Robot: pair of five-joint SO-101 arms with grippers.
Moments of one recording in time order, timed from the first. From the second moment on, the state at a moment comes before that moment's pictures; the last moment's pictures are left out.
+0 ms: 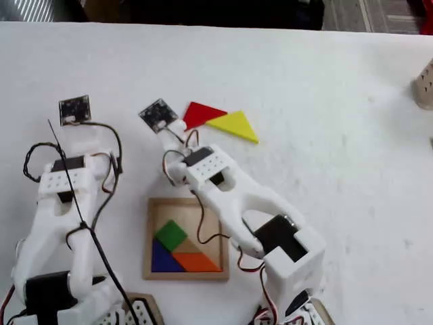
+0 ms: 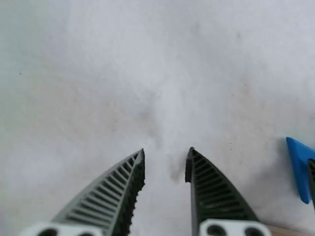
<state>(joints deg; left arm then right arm) -15.4 -16.5 49.1 44.1 5.0 -39.7 16.0 18.8 34.5 8.0</state>
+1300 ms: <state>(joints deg) -15.4 -16.4 49.1 44.1 5.0 -42.3 31.3 -5.4 57.5 8.0</state>
